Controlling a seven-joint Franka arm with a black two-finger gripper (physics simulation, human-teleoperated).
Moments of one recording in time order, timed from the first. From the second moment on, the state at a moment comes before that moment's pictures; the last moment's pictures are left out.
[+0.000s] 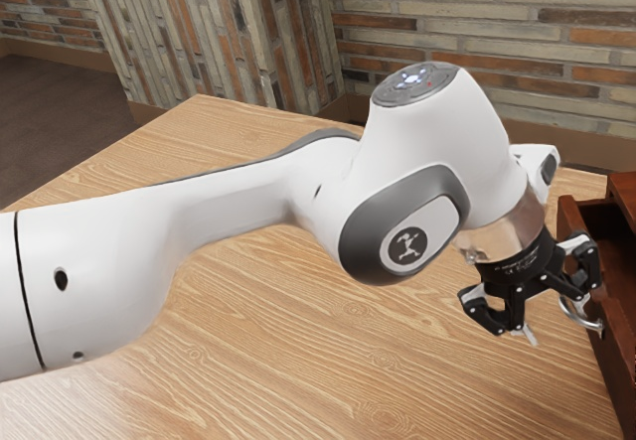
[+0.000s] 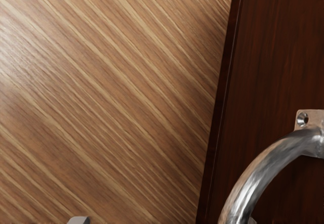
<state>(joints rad) -0.31 0.24 -0.16 -1.57 -0.07 2.16 -1.21</state>
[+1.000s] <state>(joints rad) -0.29 0.13 -0.13 -1.69 -0.06 2.16 -1.18</state>
